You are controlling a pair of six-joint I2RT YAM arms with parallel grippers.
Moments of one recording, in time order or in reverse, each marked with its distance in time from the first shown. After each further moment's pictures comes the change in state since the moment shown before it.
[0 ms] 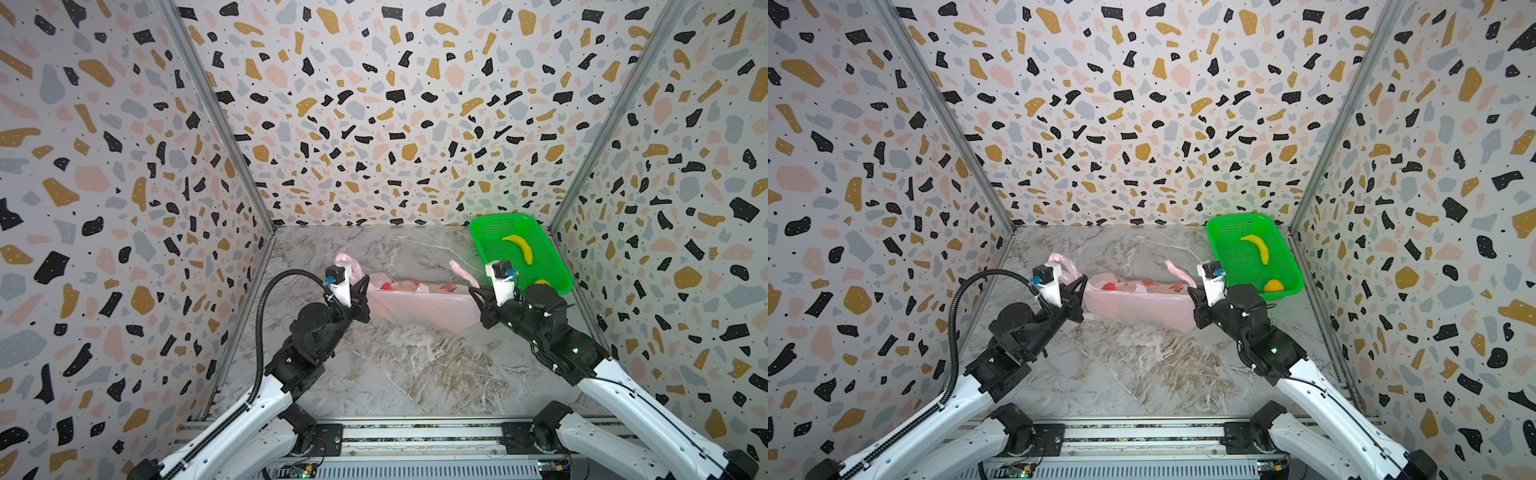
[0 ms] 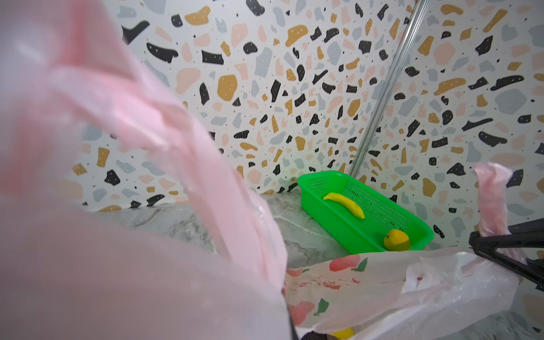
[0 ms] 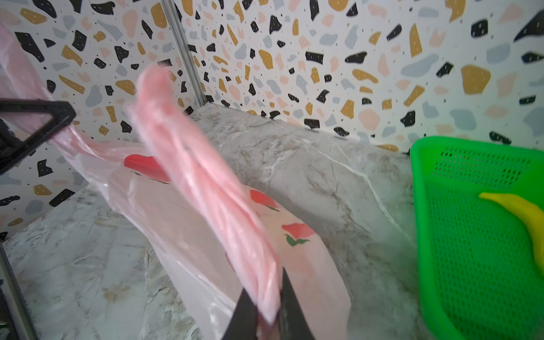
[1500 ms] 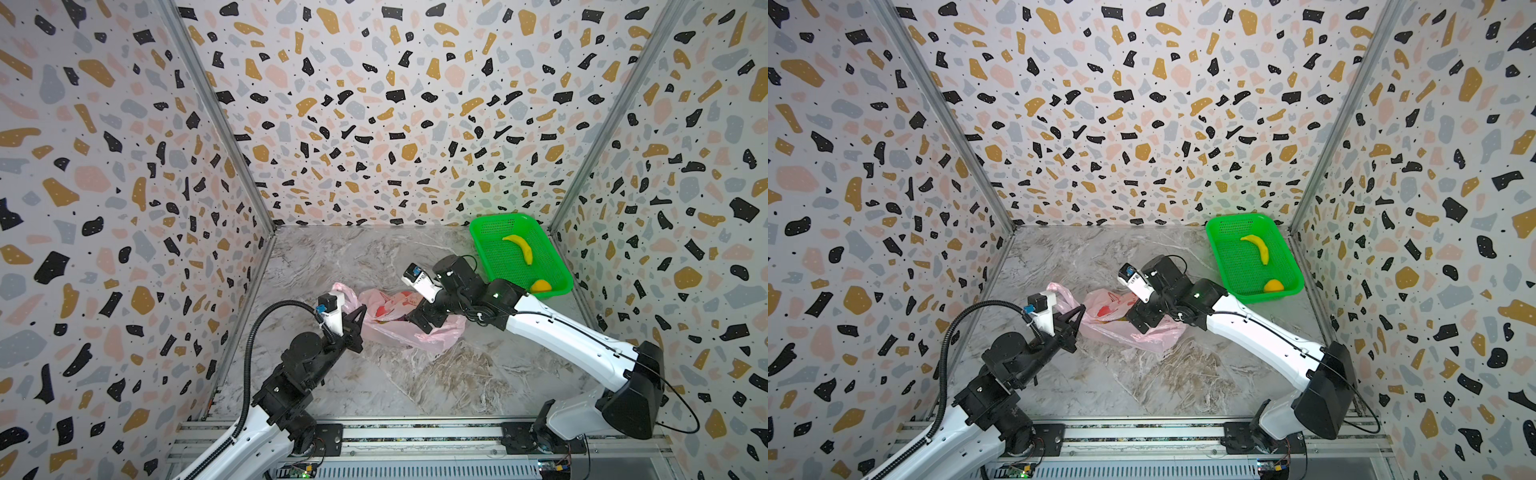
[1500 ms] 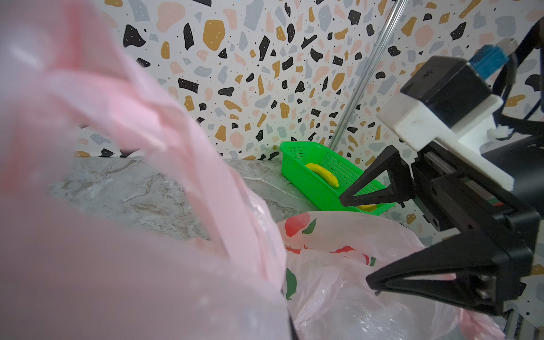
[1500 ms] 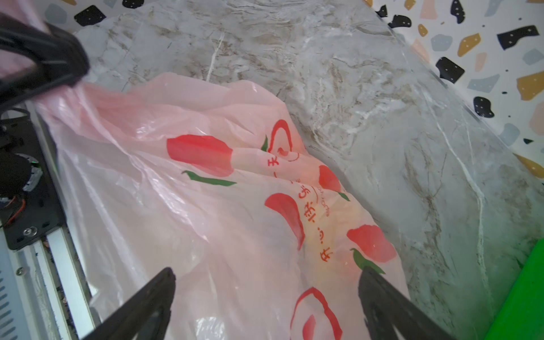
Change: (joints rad) left arm -0.051 -0.233 -0.163 -0.110 0.062 -0.116; right arm 0.290 0.674 0.637 -0.421 -0.063 -0.329
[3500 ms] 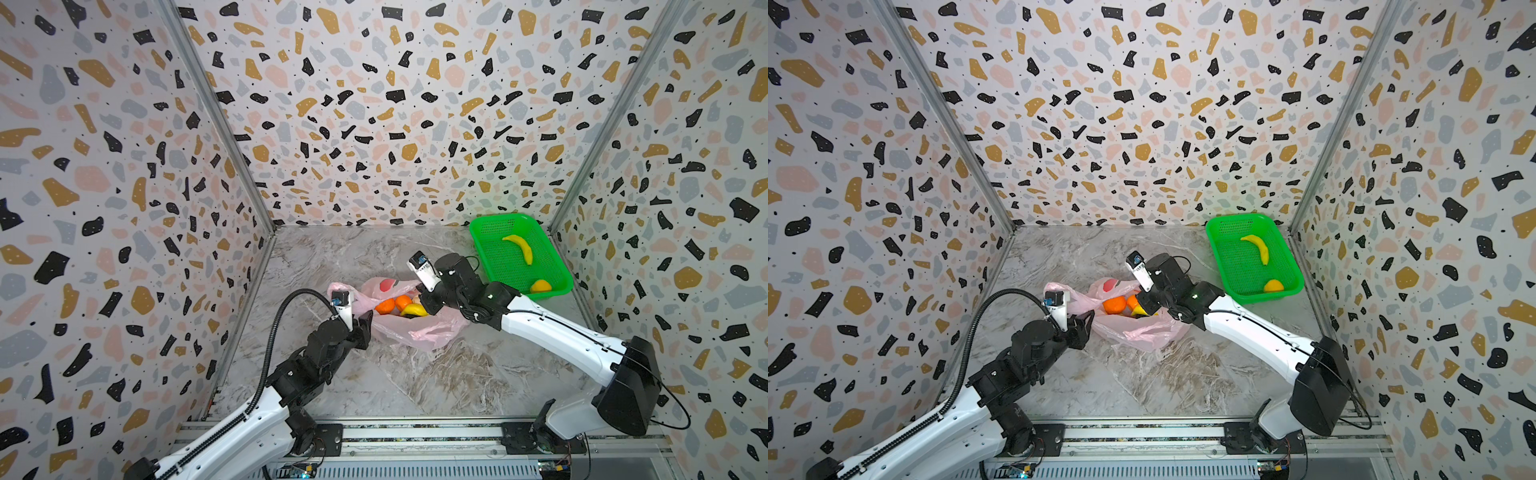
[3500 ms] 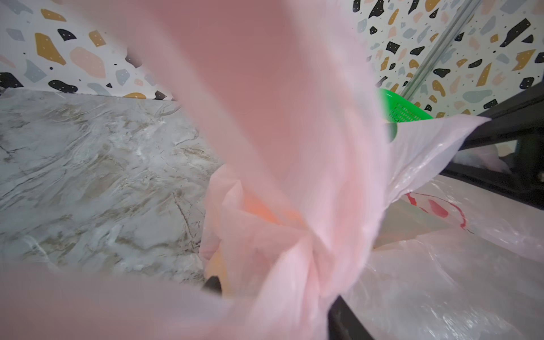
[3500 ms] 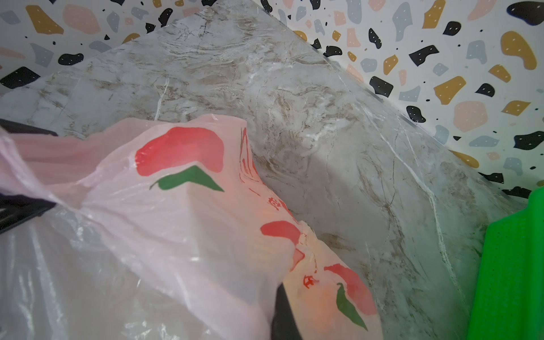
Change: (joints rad) left arm -0.071 0.178 0.093 -0.198 -0.247 -0.050; right arm -0.068 -0.001 -0.112 0.253 0.140 0.098
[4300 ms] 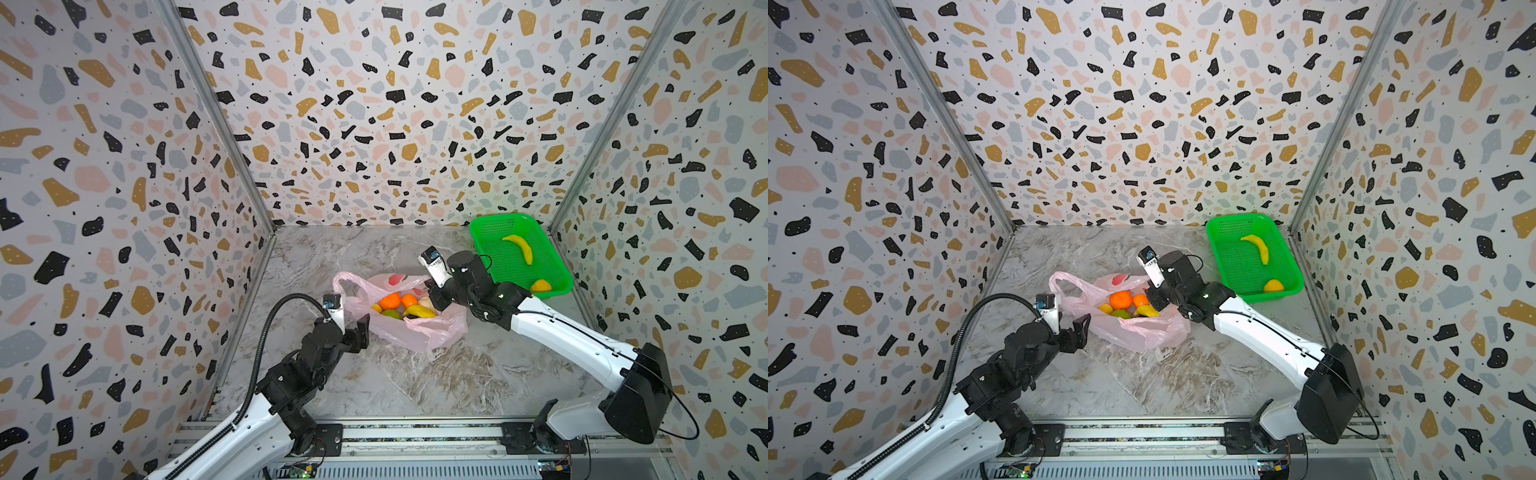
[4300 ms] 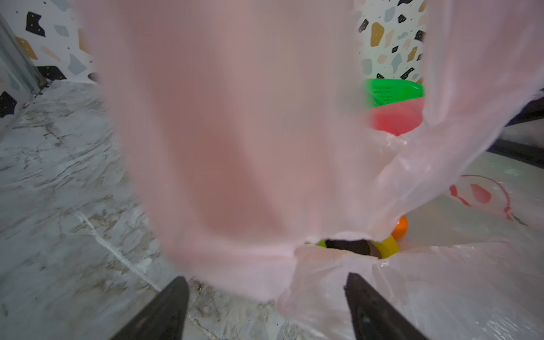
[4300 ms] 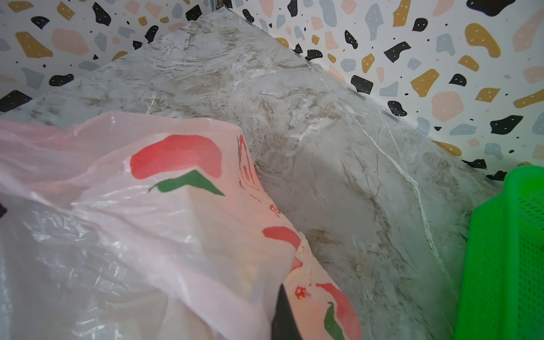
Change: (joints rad) left arm 0.000 -0.073 0.045 -0.151 -0.023 0.014; right arm -0.058 -0.051 -0.051 0.037 -0.035 0.016
